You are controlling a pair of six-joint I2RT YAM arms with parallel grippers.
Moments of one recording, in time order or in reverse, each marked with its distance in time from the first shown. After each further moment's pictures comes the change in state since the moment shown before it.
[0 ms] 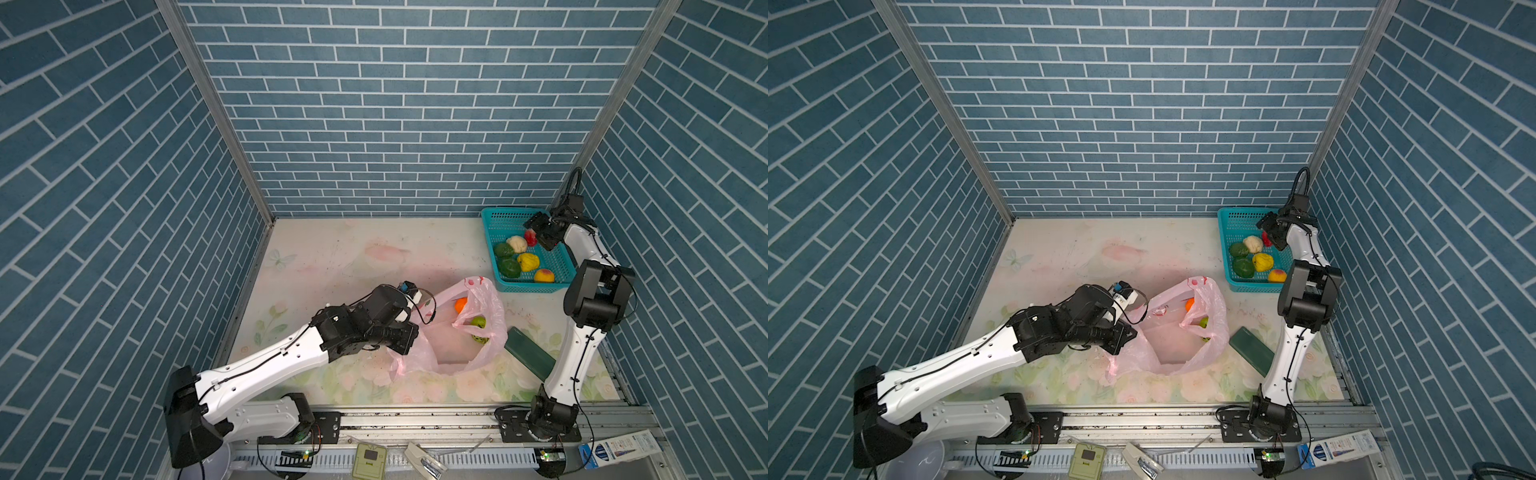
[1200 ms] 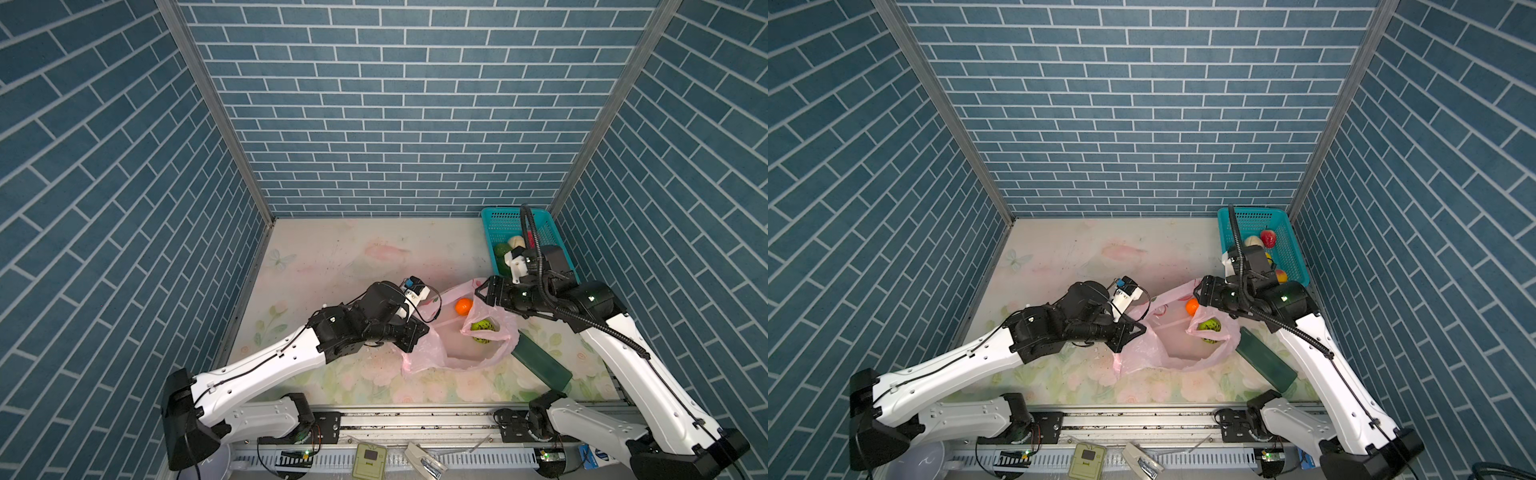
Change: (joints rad) left arm 0.000 -0.020 -0.002 0.136 0.089 0.050; right arm 0.733 -1.156 -0.719 -0.457 0.081 0.063
